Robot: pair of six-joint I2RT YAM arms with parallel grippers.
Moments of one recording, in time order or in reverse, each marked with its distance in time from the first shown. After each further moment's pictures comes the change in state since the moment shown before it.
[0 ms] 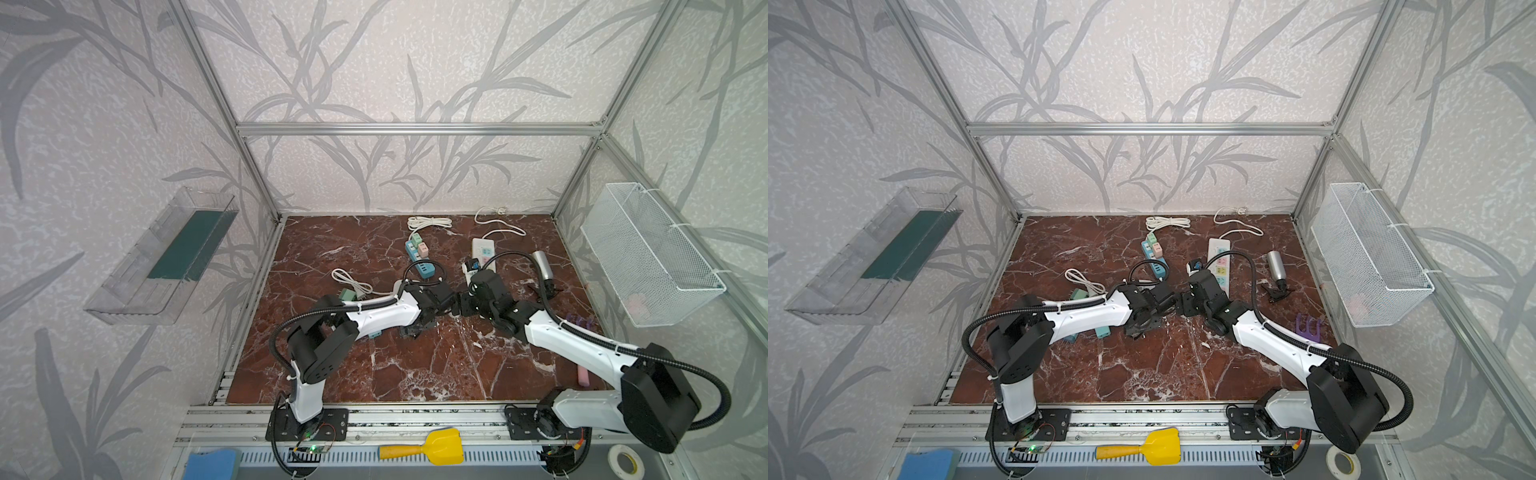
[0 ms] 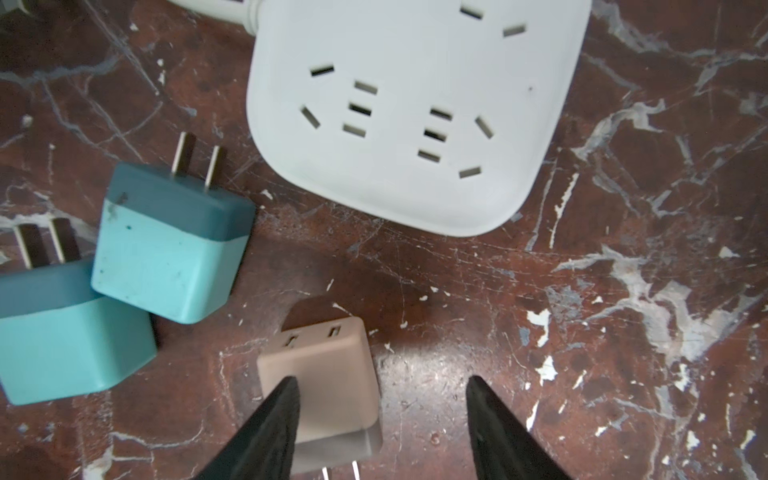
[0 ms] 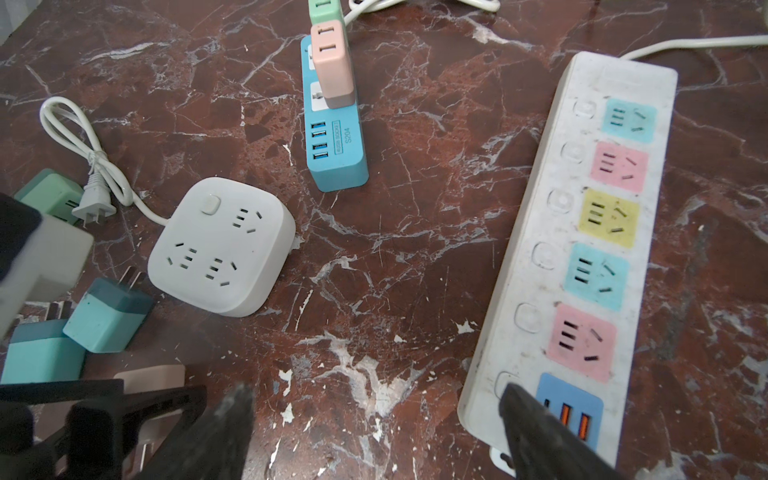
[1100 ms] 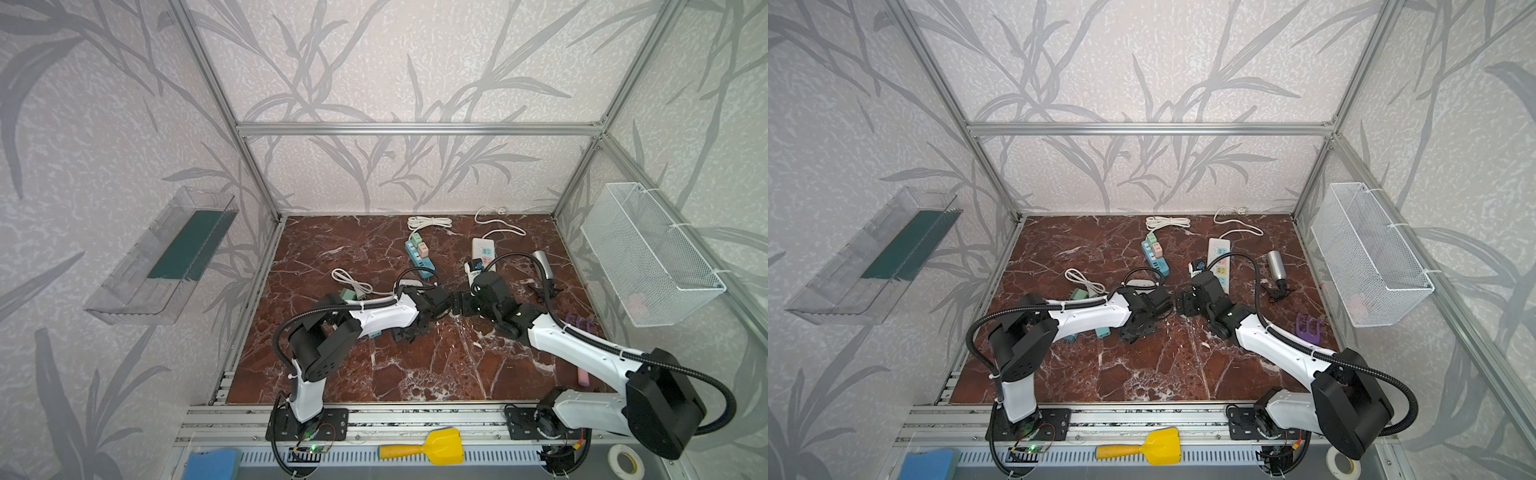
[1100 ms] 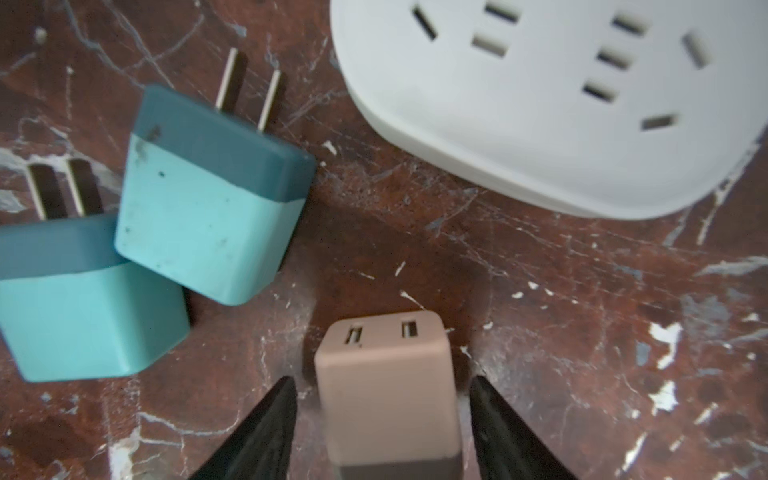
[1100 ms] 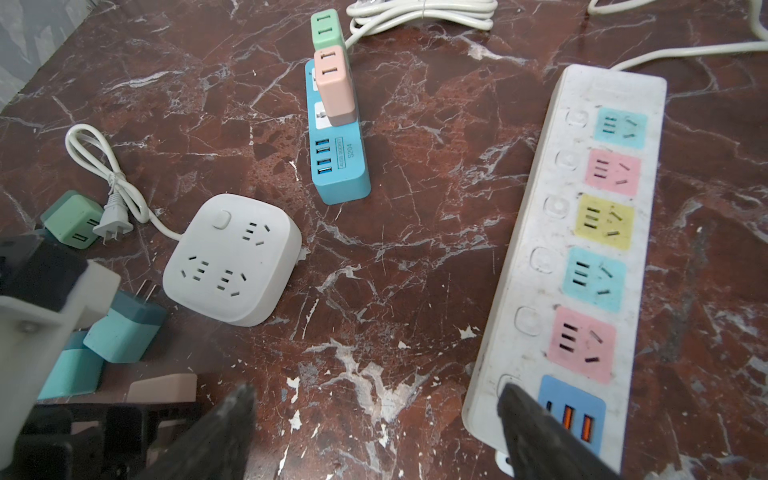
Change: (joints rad) left arm 0.013 0.019 -0.065 -0.018 0.039 -0.054; right arm 0.000 -0.034 -0.034 0.044 0.004 0.022
